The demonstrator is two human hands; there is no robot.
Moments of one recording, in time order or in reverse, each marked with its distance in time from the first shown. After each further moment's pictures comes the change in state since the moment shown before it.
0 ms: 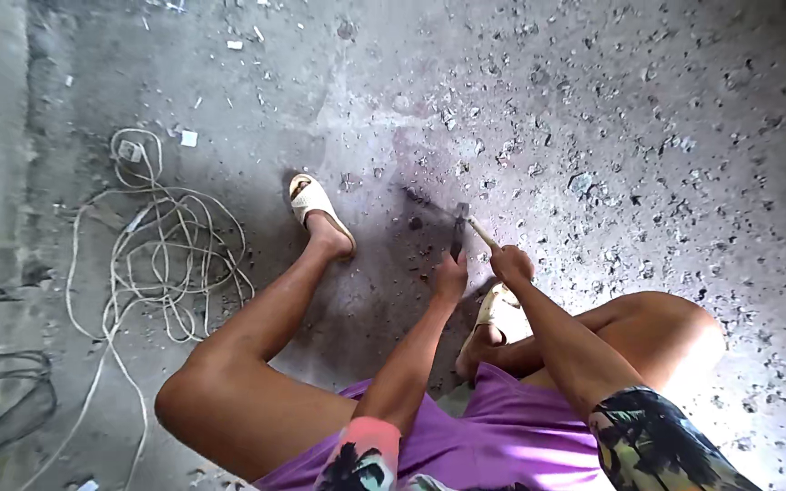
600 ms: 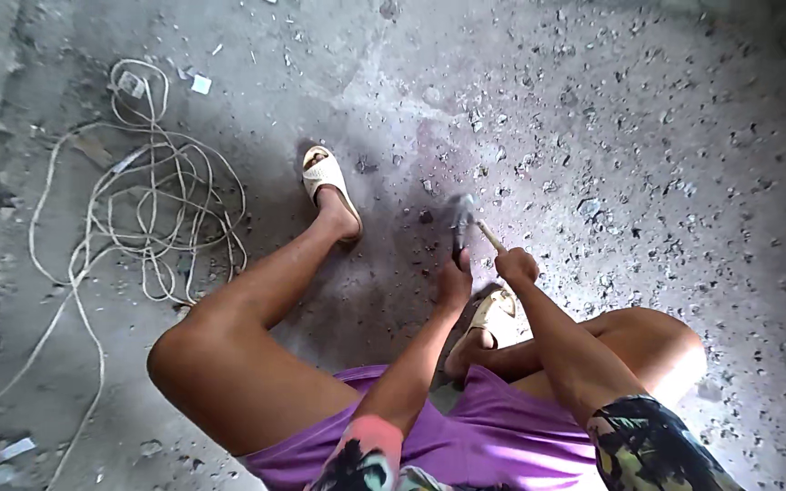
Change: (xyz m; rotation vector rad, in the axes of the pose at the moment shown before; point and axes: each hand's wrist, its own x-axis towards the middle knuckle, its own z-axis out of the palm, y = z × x) left_hand -0.019 0.003 0.000 -0.219 0.176 -0.024; right_hand -0.008 -0.027 -0.011 -0.115 0.012 0.062
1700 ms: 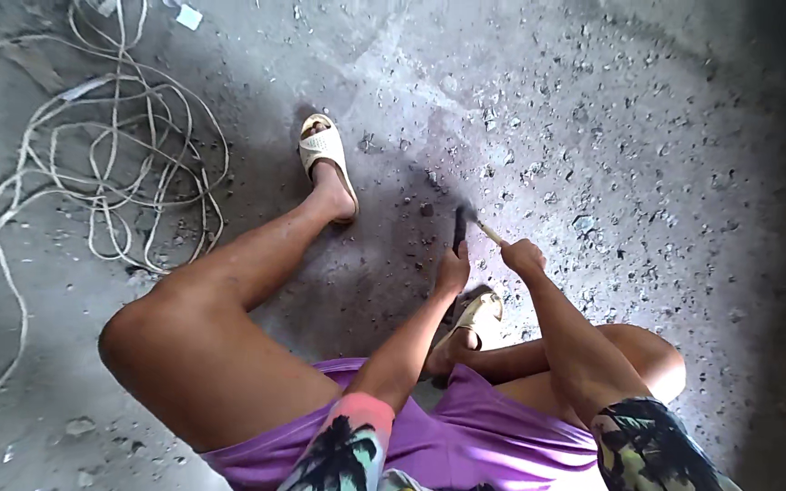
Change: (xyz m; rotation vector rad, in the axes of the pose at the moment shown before) left_hand 0.037 -0.003 0.000 -0.151 -0.146 -0.229; right_hand 0.003 -0.025 -0.030 -0.214 -0.005 -0.034
